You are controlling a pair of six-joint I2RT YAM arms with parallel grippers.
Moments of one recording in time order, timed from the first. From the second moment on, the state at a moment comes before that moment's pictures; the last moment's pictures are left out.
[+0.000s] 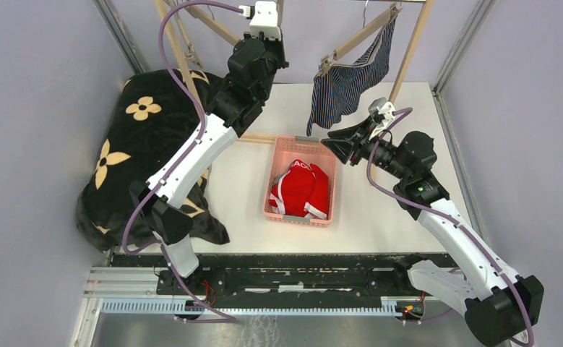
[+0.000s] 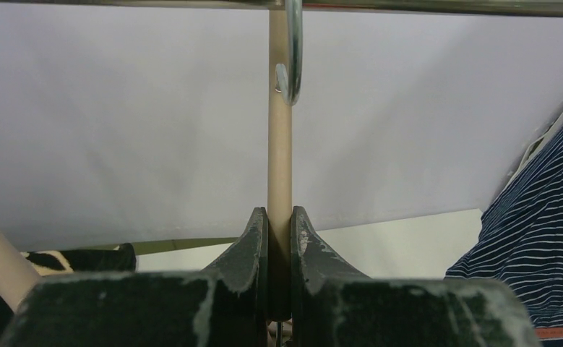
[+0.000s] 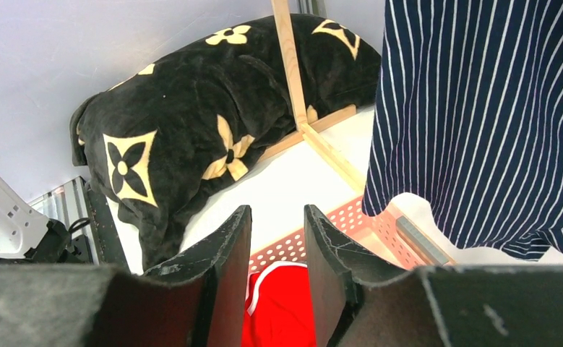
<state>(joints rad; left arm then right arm) -0.67 1.76 1.98 -0.05 -0.47 0.02 0.40 0.97 0.85 0.24 -0.54 0.23</state>
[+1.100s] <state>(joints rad) -0.56 1.77 1.94 -0.04 -0.39 -0.03 0.40 0.98 0.83 0.29 -0.54 0.25</state>
